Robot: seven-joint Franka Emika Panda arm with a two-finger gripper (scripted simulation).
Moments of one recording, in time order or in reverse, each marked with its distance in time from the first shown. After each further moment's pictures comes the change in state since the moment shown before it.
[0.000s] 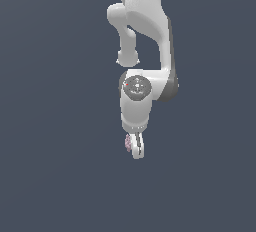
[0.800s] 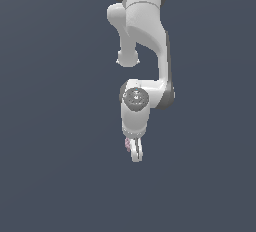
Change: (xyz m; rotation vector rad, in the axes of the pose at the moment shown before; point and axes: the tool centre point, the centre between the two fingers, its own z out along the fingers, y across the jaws) arm 0.000 0.001 0.043 -0.001 0.000 0.012
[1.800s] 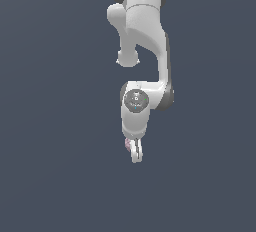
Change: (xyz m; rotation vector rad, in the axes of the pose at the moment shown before) arm 0.000 0.000 0.006 0.001 0.000 0.000
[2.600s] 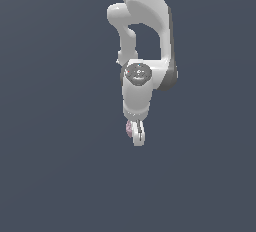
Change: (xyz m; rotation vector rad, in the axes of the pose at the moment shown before) arm -0.010 0.039 -0.059 -0.001 -0.002 0.000
